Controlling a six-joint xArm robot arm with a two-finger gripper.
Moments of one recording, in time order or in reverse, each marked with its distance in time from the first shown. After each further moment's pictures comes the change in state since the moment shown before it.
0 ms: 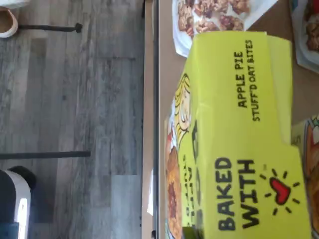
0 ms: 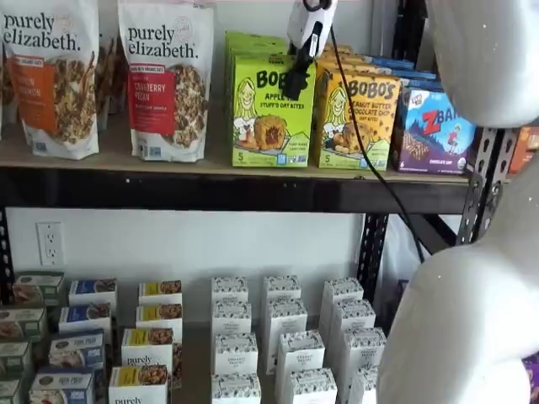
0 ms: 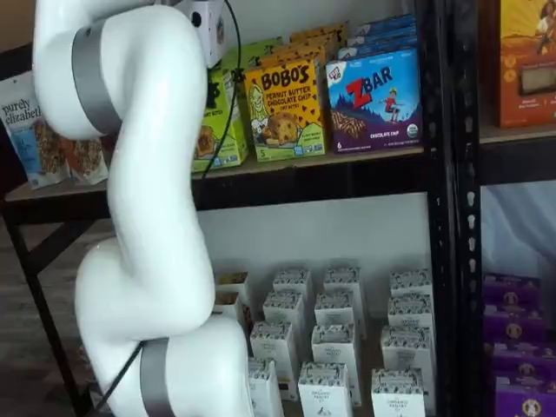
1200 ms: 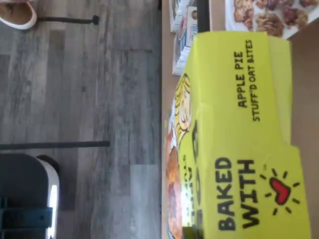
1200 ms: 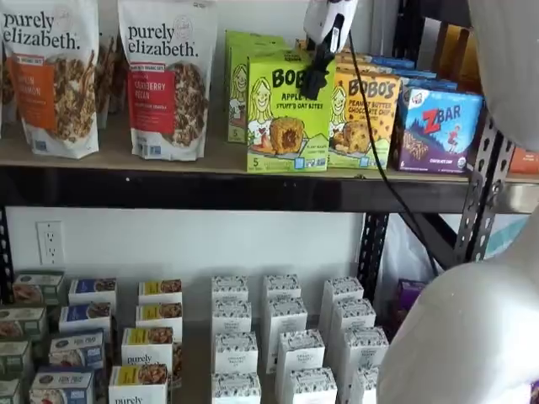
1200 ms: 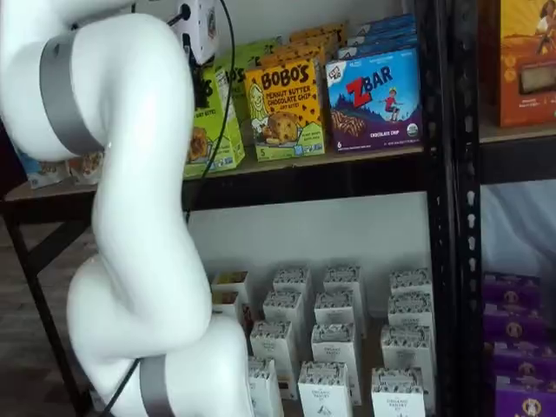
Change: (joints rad) arm -0.001 -0.178 0.125 -0.020 0.060 0.008
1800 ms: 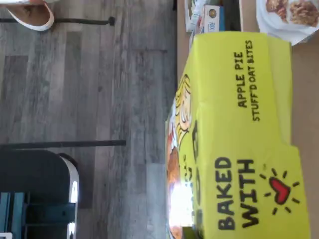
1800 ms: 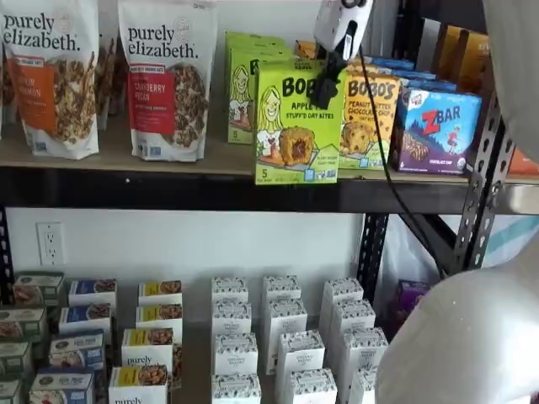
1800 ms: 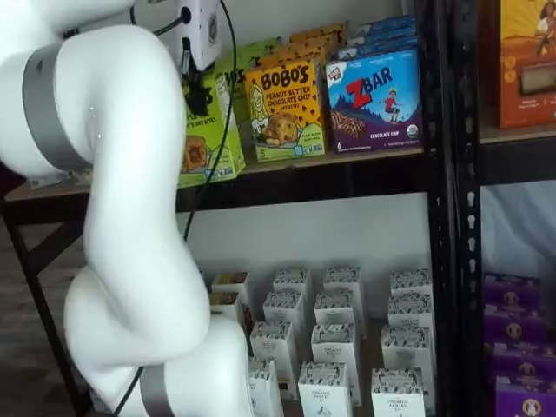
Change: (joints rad) arm -0.036 -0.084 0.080 0.021 0.036 -0.030
